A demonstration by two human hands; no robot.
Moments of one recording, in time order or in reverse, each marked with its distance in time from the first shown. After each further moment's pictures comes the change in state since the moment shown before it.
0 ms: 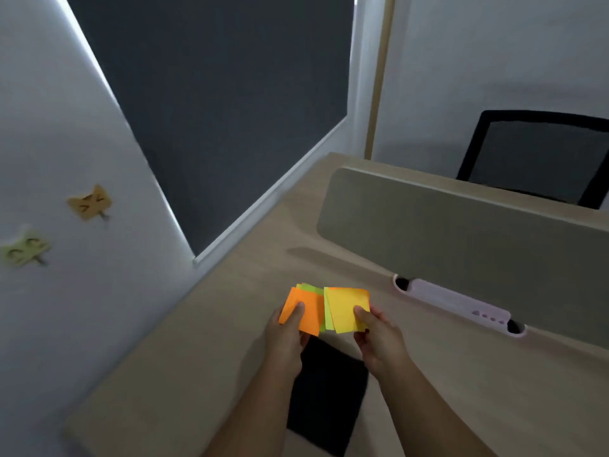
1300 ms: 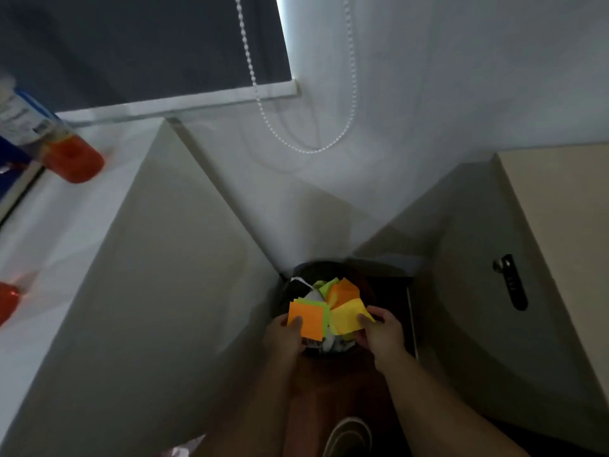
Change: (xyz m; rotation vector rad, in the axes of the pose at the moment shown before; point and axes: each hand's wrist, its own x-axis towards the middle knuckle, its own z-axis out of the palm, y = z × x) left_hand -0.177 -0.283 -0.597 -0.046 1.106 -0.249; right_hand -0.151 0.602 -0.001 -1.282 -0.614 0.447
